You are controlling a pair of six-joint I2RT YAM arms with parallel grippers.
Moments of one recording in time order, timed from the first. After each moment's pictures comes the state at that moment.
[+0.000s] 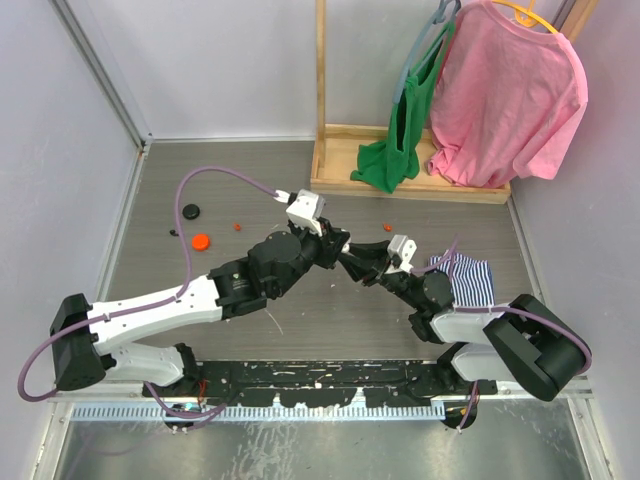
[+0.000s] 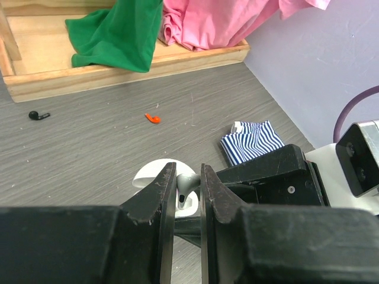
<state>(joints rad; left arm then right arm) -1.14 1.25 1.00 0.12 -0.47 -0.42 0.65 1.27 0.16 1.51 -0.35 0.12</state>
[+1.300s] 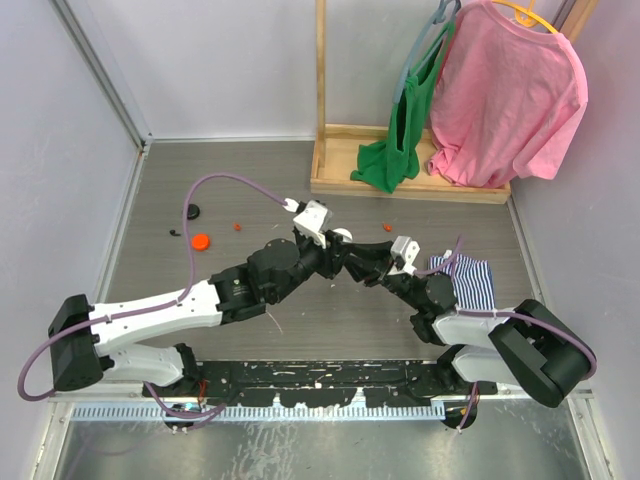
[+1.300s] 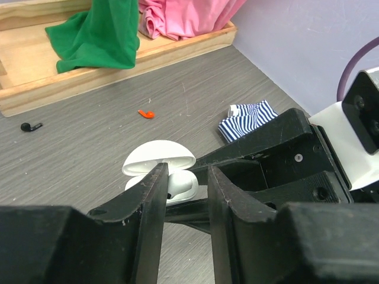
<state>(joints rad) -1.15 1.24 0.94 0.18 -0.40 -0.30 0.65 1.23 0.16 1.50 -0.34 0.12</state>
